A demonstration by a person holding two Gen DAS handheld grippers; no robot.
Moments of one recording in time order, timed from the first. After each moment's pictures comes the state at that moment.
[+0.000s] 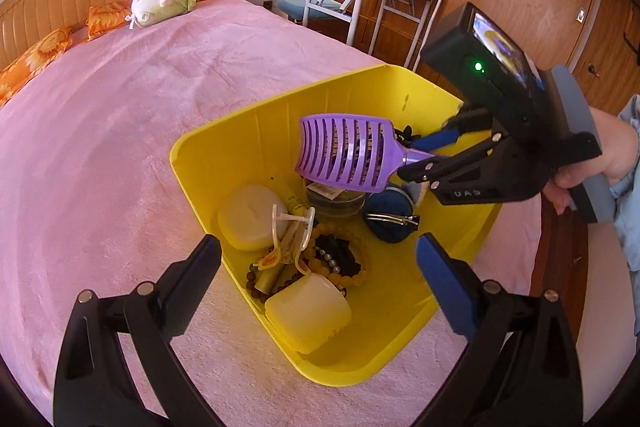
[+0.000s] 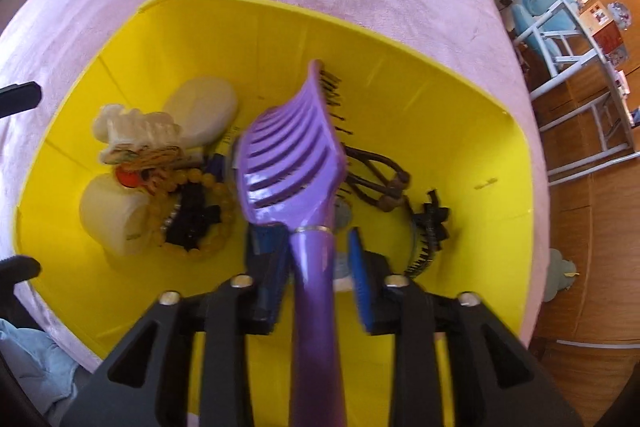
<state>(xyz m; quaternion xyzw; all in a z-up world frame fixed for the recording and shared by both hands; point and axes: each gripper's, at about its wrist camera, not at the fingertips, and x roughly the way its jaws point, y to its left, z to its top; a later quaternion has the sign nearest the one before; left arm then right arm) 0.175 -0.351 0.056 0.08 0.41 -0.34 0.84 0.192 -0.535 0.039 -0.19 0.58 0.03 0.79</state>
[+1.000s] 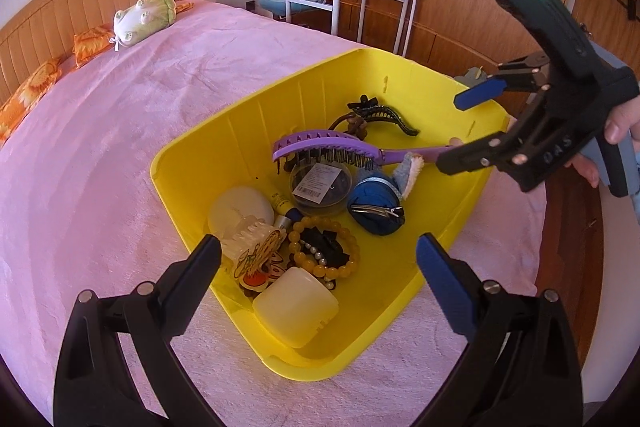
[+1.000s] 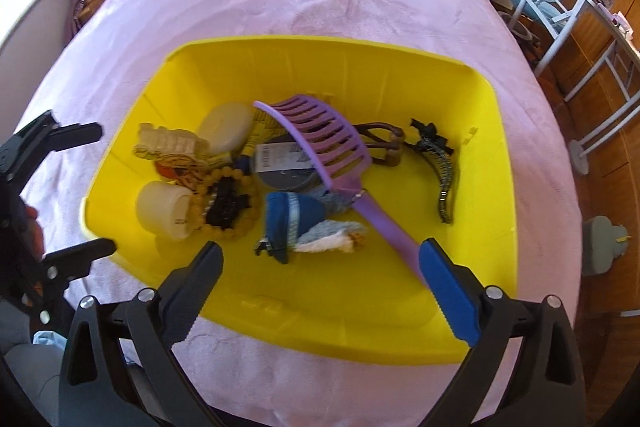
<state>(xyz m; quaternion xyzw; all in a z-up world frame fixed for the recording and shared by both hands) 0.156 -0.374 0.060 0.15 0.39 -0.35 0.84 0.145 -0.581 0.077 -0.05 0.55 0.09 0.83</state>
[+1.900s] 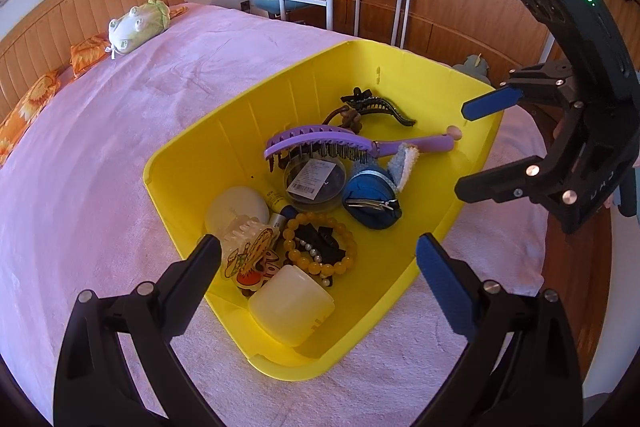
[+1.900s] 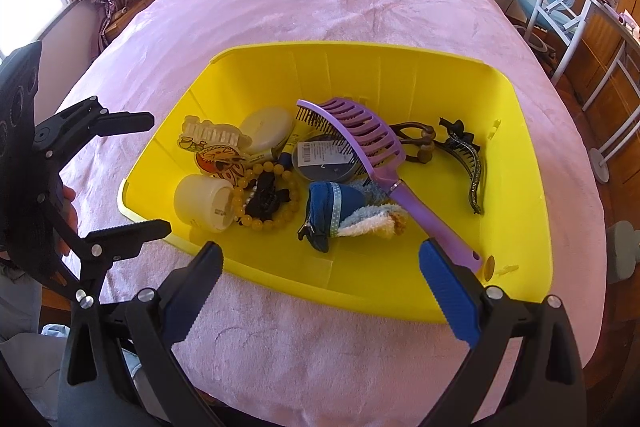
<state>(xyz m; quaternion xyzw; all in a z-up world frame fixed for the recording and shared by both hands) 0.148 -0.386 0.059 0.17 0.39 -0.35 0.83 0.111 -0.572 0.076 -0.02 0.52 0.12 0.85</state>
